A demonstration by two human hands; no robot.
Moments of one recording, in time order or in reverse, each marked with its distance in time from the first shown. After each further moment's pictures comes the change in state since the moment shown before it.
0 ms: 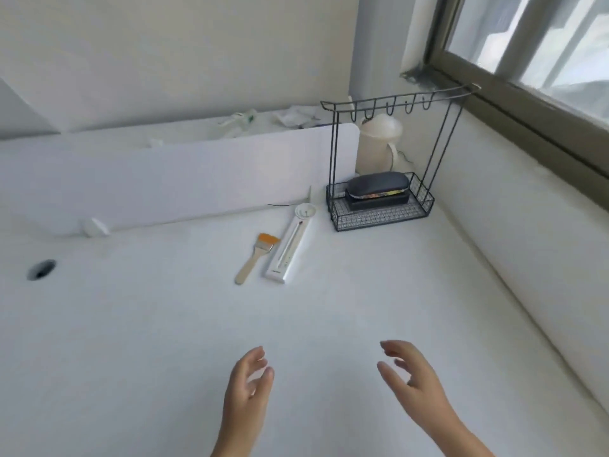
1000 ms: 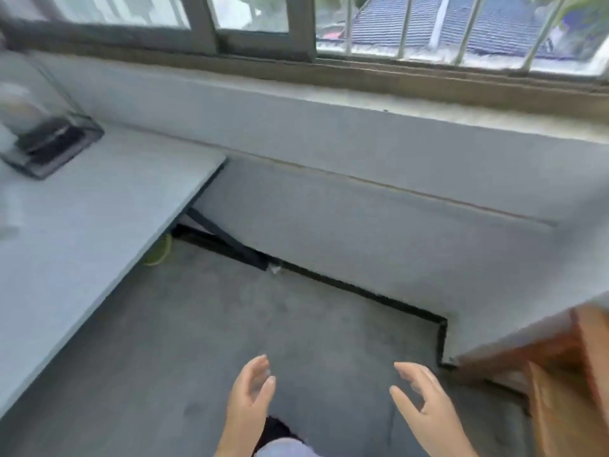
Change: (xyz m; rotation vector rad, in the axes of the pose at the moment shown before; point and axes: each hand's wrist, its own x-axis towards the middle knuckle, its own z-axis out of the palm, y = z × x) left_hand -0.496 -0.139 -0.105 0.303 -1.022 0.081; right_hand -0.733 0.115 0.126 0.072 0.867 0.471
